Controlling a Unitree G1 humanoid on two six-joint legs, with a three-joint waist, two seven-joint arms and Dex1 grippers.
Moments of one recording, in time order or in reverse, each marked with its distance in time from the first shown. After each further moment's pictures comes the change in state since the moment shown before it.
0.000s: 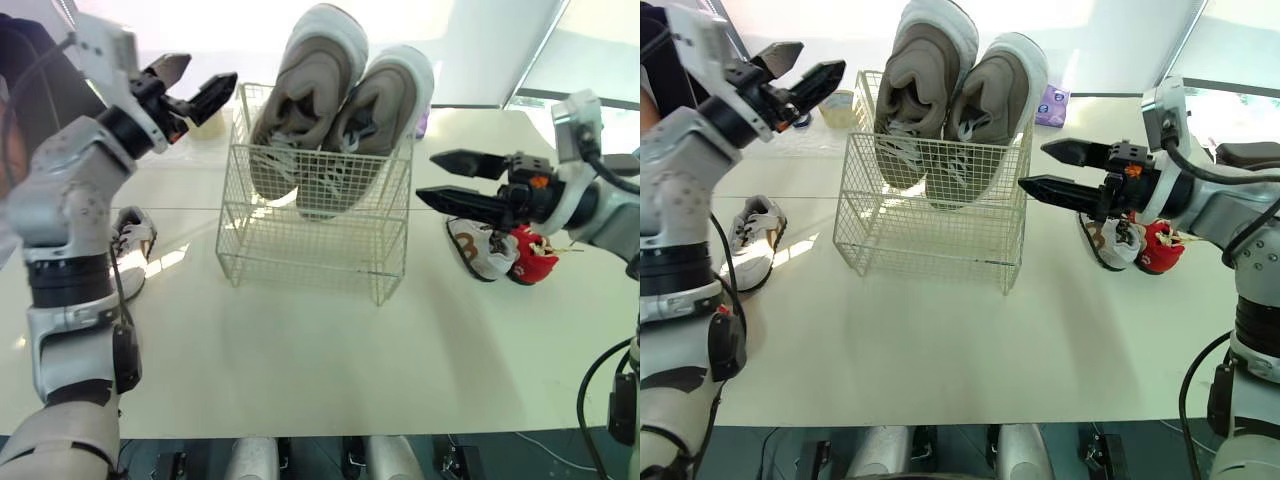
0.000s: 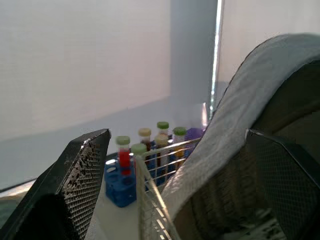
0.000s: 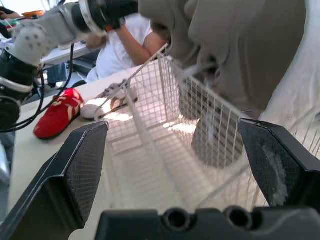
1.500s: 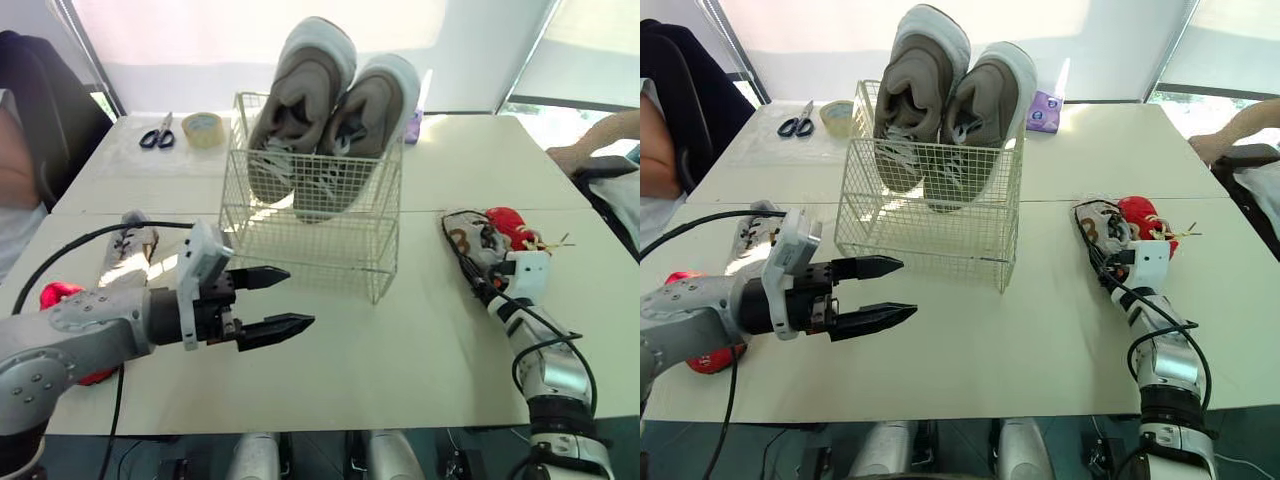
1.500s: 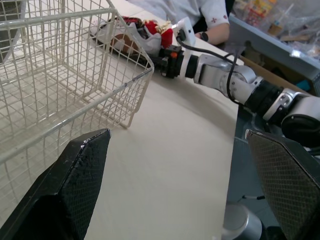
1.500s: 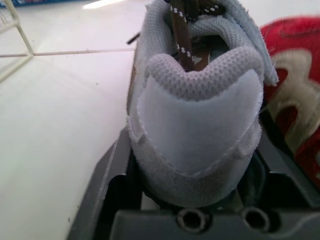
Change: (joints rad) left arm 0.646 0.261 -0.094 -0.690 -0.645 0.286 0.116; right arm 0.394 0.488 -0.009 0.517 -0.710 -0.863 -0.470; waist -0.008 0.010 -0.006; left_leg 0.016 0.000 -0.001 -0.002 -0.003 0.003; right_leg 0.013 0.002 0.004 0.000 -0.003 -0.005
